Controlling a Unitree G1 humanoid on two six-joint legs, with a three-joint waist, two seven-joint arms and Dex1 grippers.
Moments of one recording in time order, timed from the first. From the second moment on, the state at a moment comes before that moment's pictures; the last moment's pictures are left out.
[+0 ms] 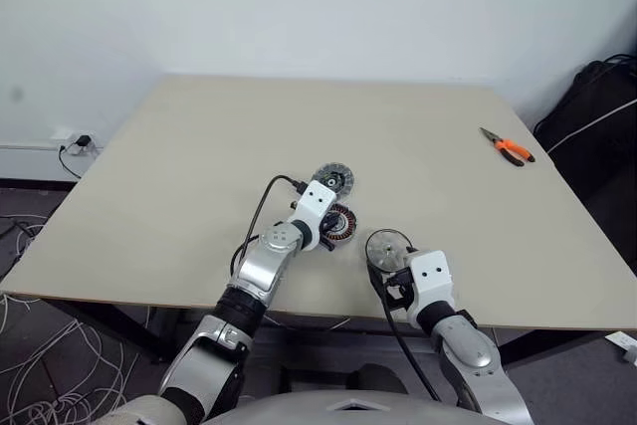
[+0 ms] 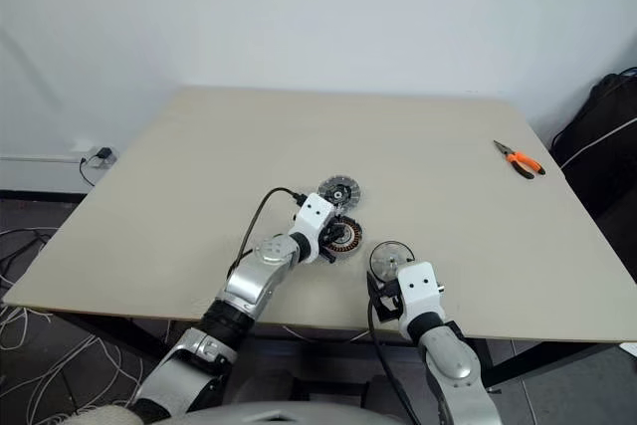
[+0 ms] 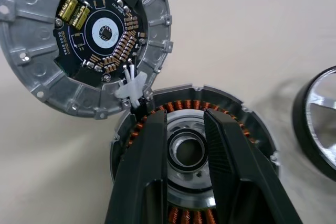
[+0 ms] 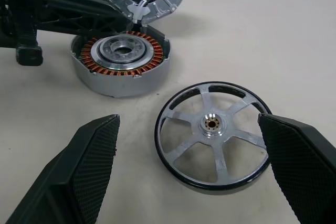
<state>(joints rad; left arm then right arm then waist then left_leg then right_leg) -0.42 -0.05 -0.30 0.46 0.05 0.32 -0.33 0.41 -0.19 0.11 -0.40 0.01 0.29 0.21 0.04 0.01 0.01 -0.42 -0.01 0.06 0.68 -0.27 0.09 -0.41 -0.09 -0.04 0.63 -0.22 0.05</state>
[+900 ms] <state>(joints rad) -0.26 -0.06 -0.24 0.24 -0.04 0.24 -0.39 0.41 -0.19 0.11 -0.39 0.02 0.27 0.20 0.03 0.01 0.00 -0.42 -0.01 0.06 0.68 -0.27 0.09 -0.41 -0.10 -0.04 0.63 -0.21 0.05</state>
